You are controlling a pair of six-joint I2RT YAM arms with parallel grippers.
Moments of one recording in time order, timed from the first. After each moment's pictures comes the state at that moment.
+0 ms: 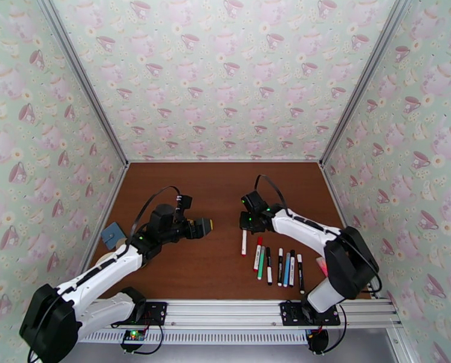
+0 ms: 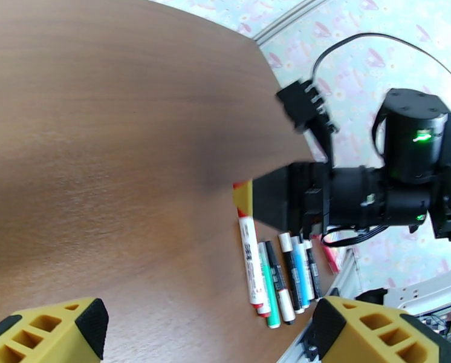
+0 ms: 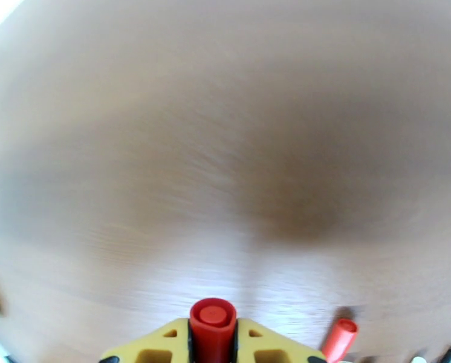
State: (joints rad) left arm -0.54 1.10 0.61 -0.01 0.40 -0.66; right arm 0.63 1.54 1.05 -0.50 0.00 0.66
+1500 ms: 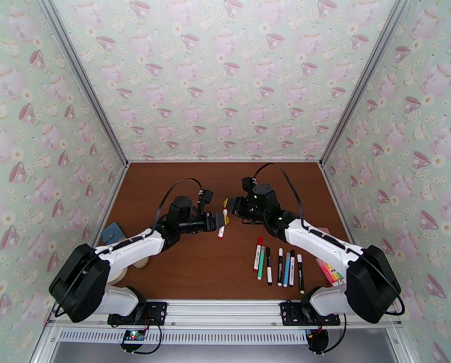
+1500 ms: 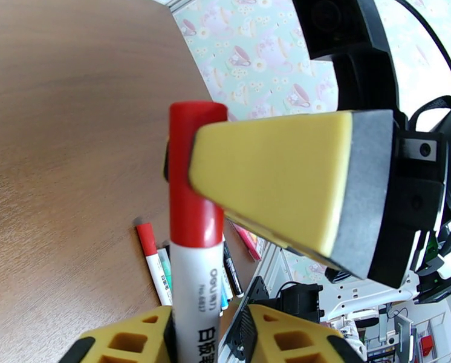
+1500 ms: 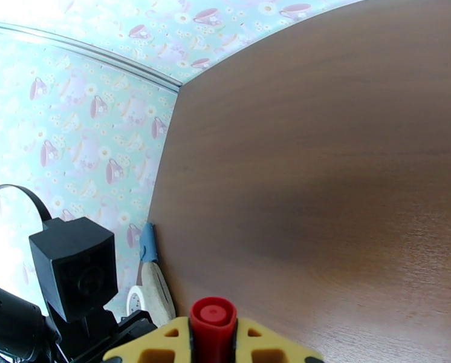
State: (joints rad) left arm -0.60 1.42 0.73 0.32 0.64 -0.82; right arm 0.63 1.40 0.91 0.06 -0.30 0.87
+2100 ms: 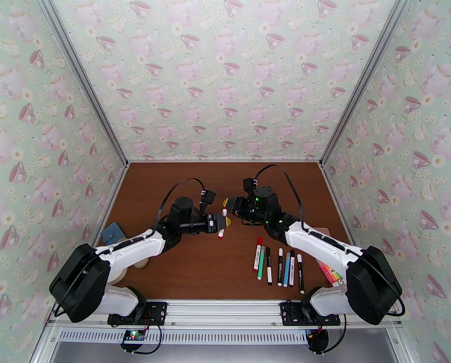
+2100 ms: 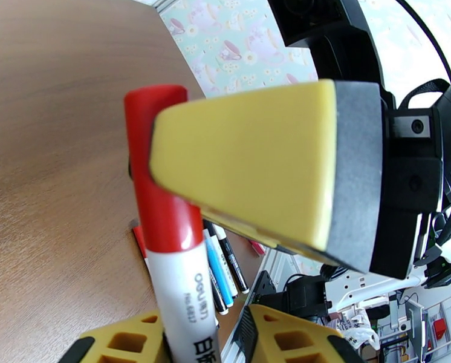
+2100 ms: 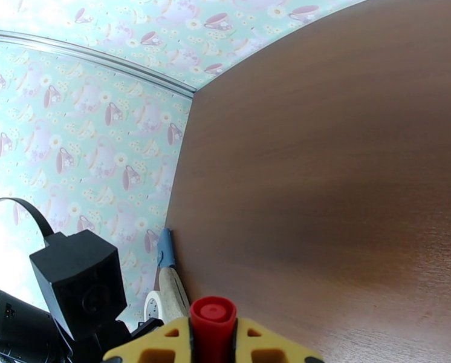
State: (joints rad) left arm -0.63 1.42 0.73 0.33 0.64 -0.76; right arm 0.63 1.39 0.88 0.13 -0.32 0.92
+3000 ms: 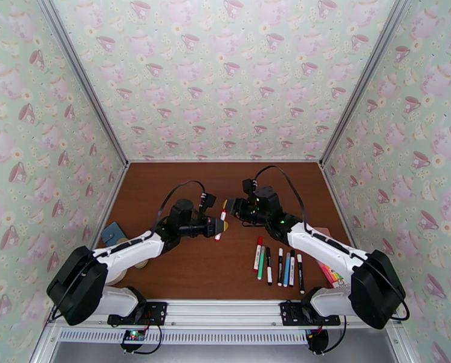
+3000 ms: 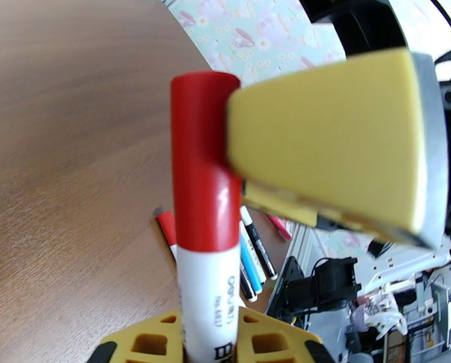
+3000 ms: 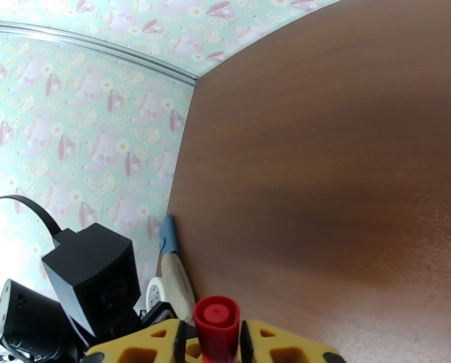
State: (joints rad) left arm -0.63 1.37 0.71 0.22 0.62 -0.60; right arm 0.63 1.35 0.91 0.02 -0.37 0.90
